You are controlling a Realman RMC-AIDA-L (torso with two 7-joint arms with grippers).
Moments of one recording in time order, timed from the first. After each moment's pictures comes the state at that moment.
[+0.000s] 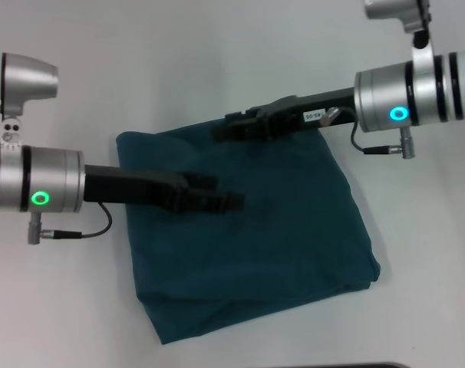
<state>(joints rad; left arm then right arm) -0.58 -2.14 -2.30 -0.60 -1.04 1.54 -1.85 0.71 2.08 -1.13 -0.53 -1.83 -1.26 1.91</state>
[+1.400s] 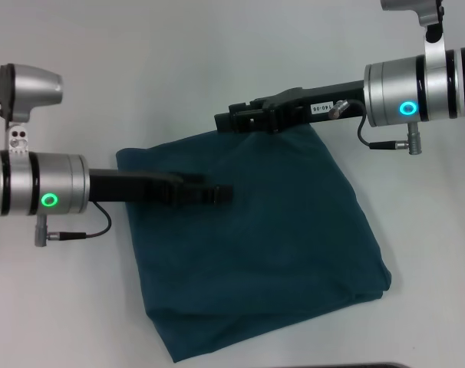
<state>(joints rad) -0.57 -2.15 -2.31 -0.56 -1.01 1.40 -1.88 0.70 2.08 -1.10 -0.56 -1.83 -1.29 1.91</state>
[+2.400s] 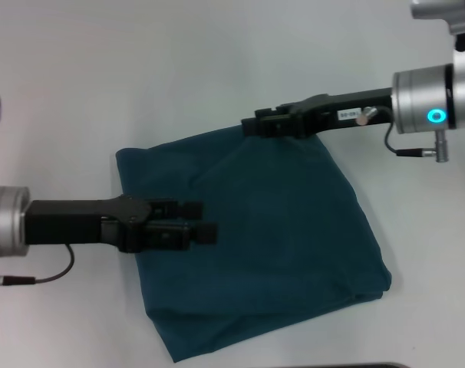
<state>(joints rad) -0.48 -2.11 -2.42 -0.60 -1.06 1.83 -1.77 0.65 2.05 -1.08 -0.57 -1.84 -1.31 1.90</state>
